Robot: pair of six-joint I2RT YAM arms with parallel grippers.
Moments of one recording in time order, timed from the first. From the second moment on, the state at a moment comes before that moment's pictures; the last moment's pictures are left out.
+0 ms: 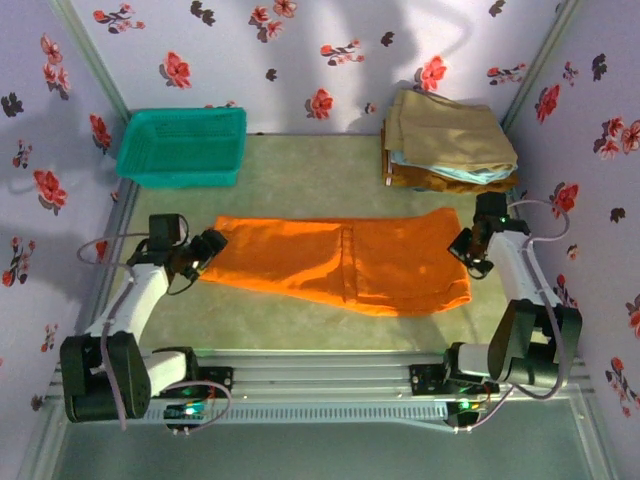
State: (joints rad) left arm 0.01 1.17 0.66 -0.46 0.31 -0.76; right arm -0.15 1.32 0.94 -0.88 0.01 0.58
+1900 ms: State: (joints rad) left arm 0.01 1.38 0.44 -0.01 0.53 -0.77; right arm 1.01 2.25 2.22 -0.95 0.14 0.89
